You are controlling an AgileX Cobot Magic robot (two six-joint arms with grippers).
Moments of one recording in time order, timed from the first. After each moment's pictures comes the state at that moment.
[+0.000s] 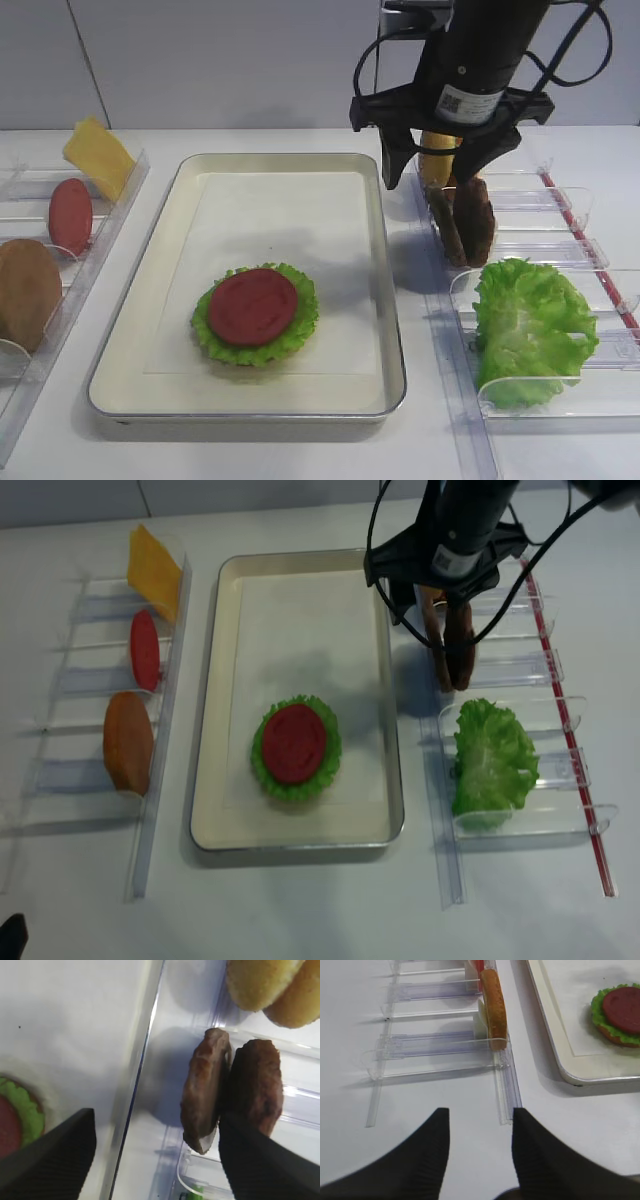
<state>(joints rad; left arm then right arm) -0.11 -0.02 -0.48 0.08 1.19 -0.10 0.43 1.80 -1.56 0.10 1.13 0.21</state>
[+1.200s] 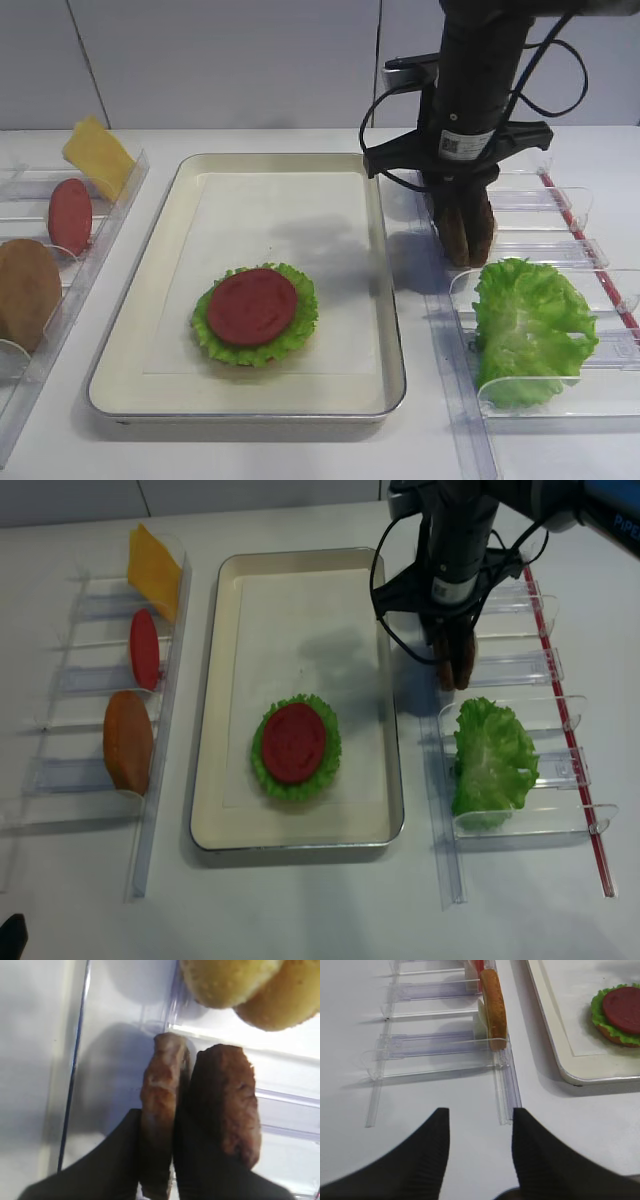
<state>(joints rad) -0.11 -0.02 -0.48 0.08 1.19 -0.10 0.43 1.93 -1.57 -0.03 1.14 0.26</state>
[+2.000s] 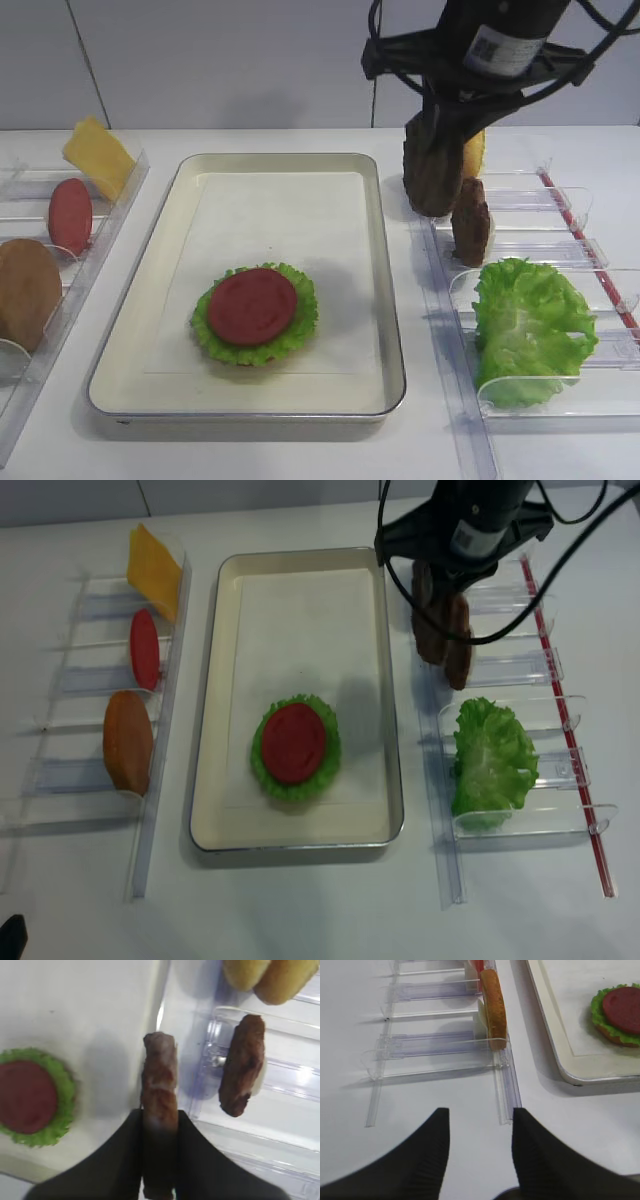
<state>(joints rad) -0.11 -0.02 -0.48 0.08 1.19 -0.10 0.43 1.69 -1.57 0.13 1.22 0.20</state>
